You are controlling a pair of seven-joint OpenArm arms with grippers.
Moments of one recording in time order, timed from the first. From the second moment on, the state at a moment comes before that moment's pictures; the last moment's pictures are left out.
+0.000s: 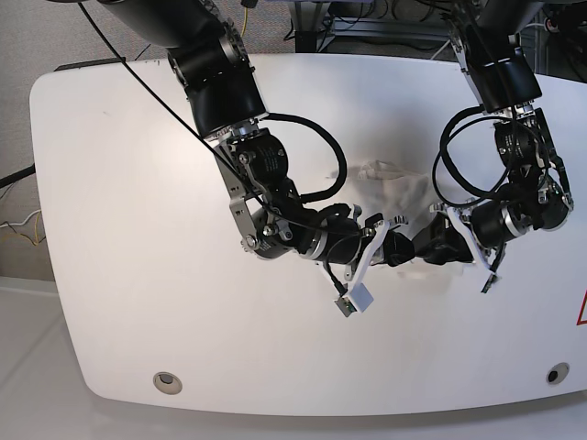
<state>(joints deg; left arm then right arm) -14.0 -12.2 -18.4 88.4 -52.4 -37.5 75.3 22.2 -7.9 -20.2 79.8 44.2 10.5 -56.9</state>
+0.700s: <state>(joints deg) -4.7 -12.6 -16.7 88.6 -62.5 -29.2 75.0 29.1 -7.9 -20.1 73.7 43.3 10.6 -56.3</state>
